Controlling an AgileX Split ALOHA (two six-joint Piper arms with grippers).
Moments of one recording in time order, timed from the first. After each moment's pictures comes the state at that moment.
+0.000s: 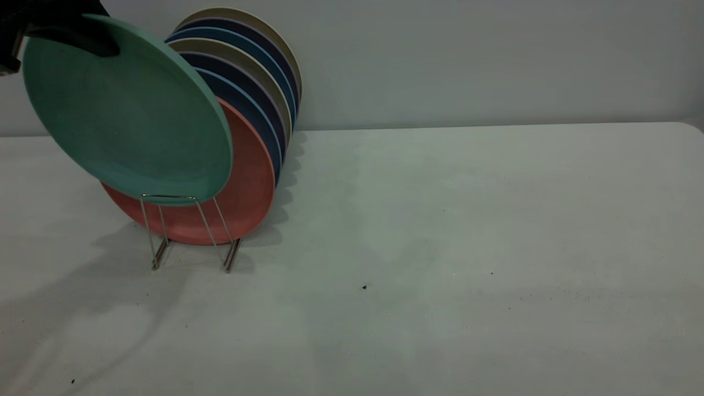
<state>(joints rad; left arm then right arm) -0.02 1.71 -1.20 -0.56 0.47 2.09 -0.11 0.11 -0.48 0.22 1.15 -0.26</state>
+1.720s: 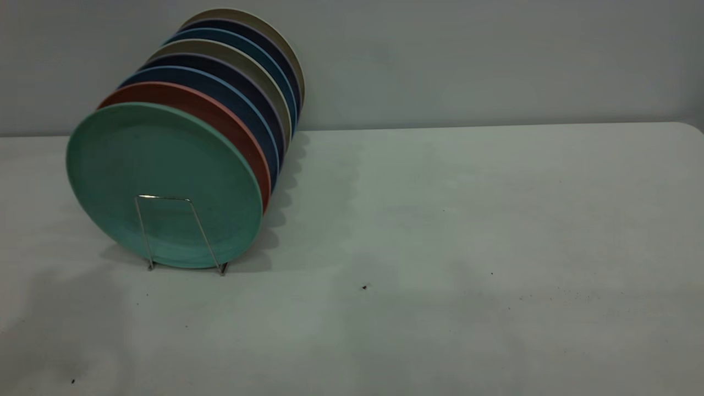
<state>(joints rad) 0.05 1.30 -1.20 -0.42 0.73 1.25 -0.04 0.11 -0.48 0.09 1.14 -0.16</state>
